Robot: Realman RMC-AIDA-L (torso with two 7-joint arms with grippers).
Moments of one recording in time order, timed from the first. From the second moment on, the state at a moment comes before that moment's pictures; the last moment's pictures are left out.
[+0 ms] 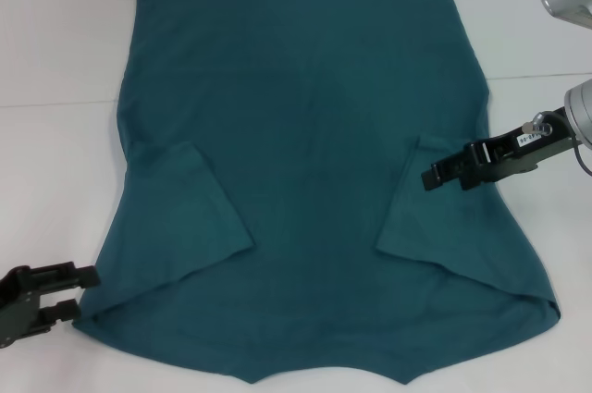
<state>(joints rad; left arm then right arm) -0.40 -2.08 0.47 0.84 2.28 1.53 -2.58 0.83 1.90 -0.88 -0.70 -2.44 -1.40 2.57</state>
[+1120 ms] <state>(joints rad) -0.40 -2.08 0.45 0.79 2.35 1.47 -2.62 0.83 1.89 -0.87 -0.70 -2.43 -1.39 2.57</state>
